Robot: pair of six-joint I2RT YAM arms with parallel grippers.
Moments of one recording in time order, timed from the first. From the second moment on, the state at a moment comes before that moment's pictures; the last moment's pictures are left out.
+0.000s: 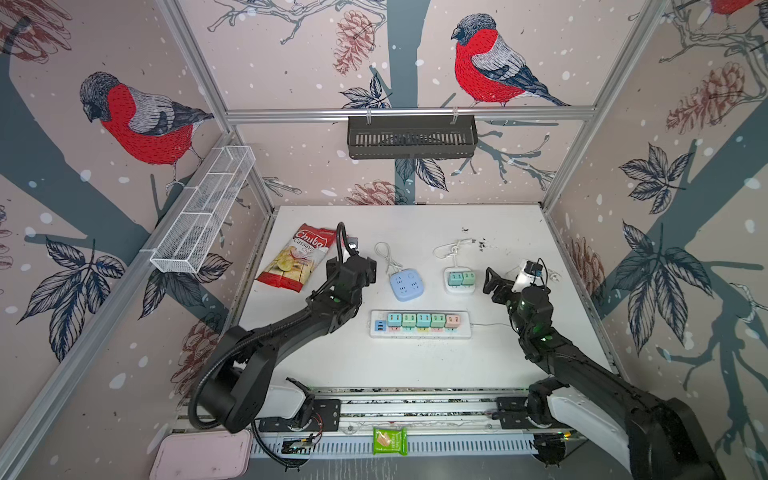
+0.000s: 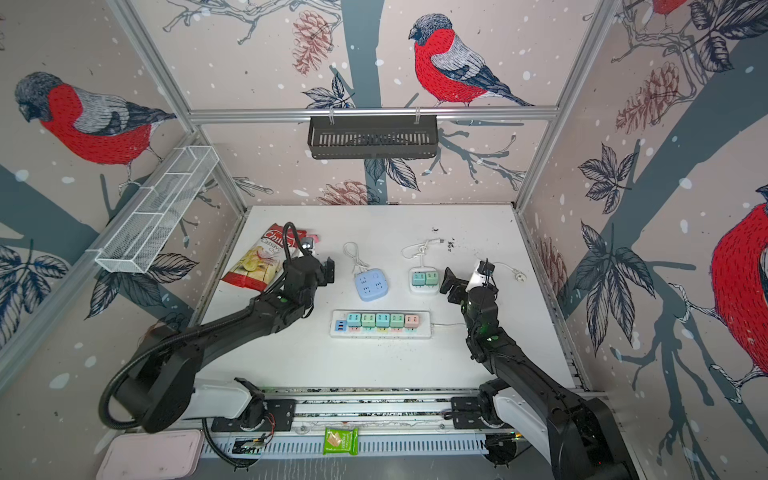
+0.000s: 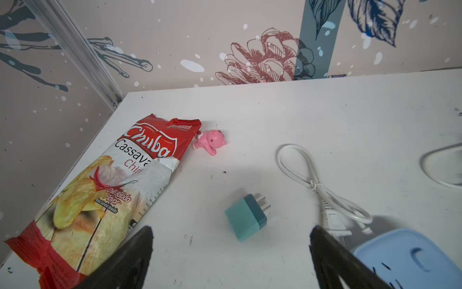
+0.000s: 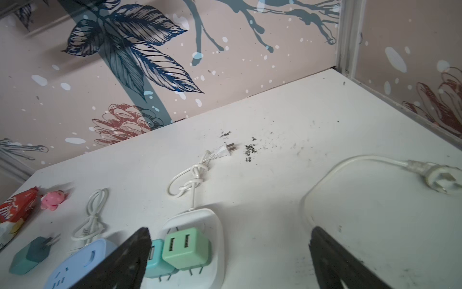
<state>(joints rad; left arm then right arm) -0.53 1.43 0.76 0.16 -0.58 -0.16 0.30 0.95 0.21 0.49 0.25 0.38</state>
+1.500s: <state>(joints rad) -0.51 1.92 1.19 -0.21 -0.17 -0.23 0.26 0.93 0.11 0.63 0.26 0.40</state>
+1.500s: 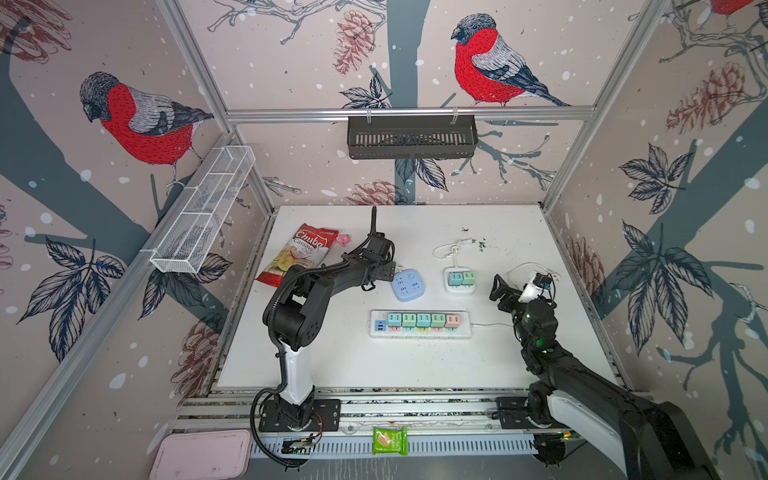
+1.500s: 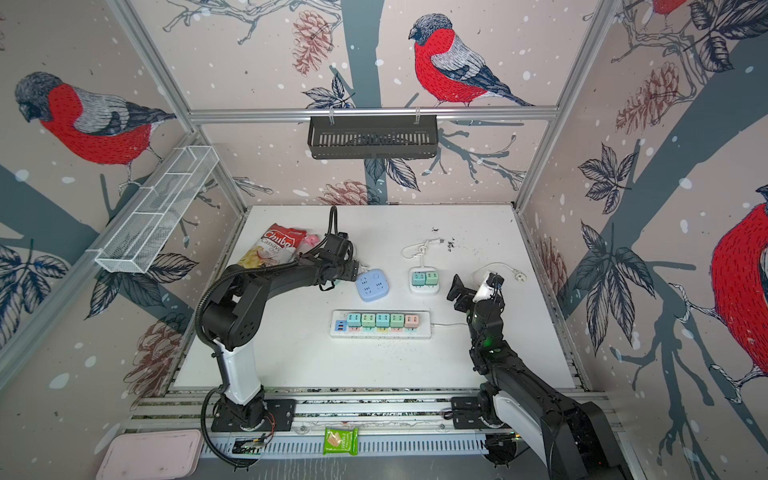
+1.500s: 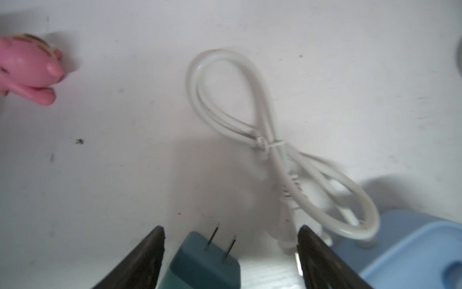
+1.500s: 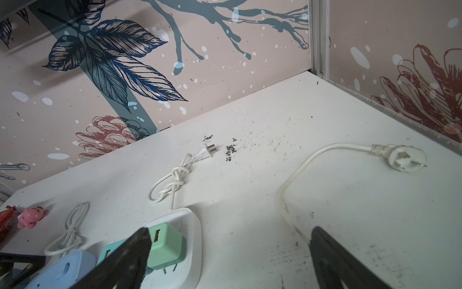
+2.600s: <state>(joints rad) -0.37 0.36 0.11 -0.03 -0.59 -0.56 0.68 1.41 0.84 0.37 -0.18 -0.19</state>
